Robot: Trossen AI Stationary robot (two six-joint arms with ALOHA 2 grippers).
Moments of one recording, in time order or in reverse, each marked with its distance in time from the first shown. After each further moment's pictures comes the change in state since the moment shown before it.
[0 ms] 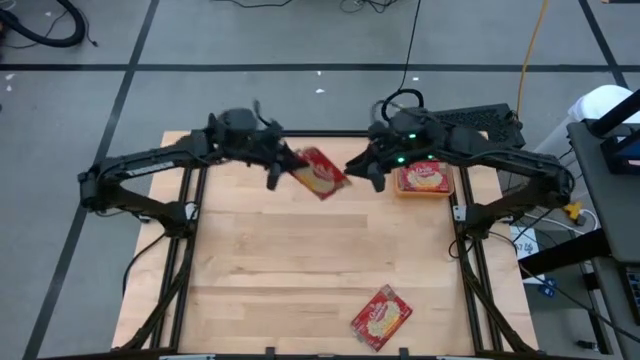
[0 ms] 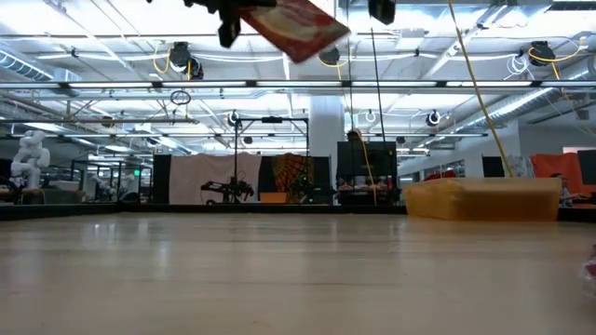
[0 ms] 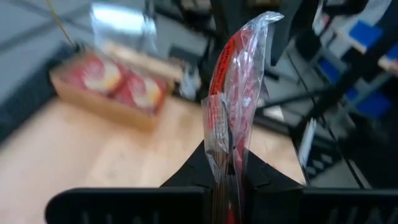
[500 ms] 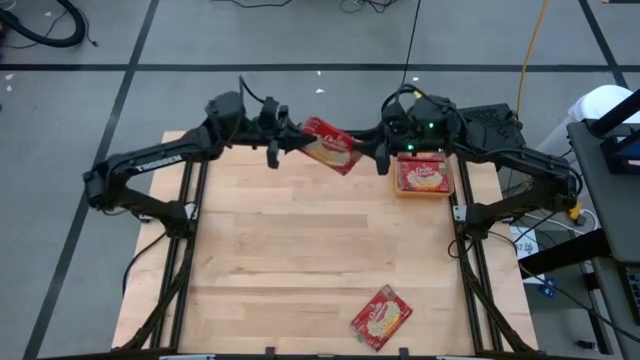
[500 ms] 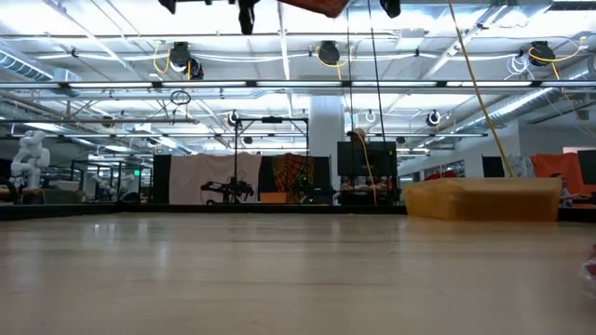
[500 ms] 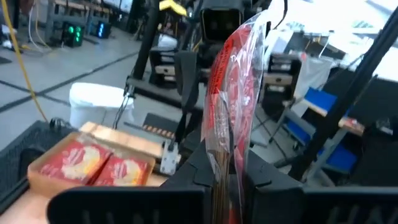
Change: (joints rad) left arm 0.096 0.049 -0.001 0.410 0.132 -0.120; right arm -0.049 -0.069 0.000 0.073 0.178 -0.104
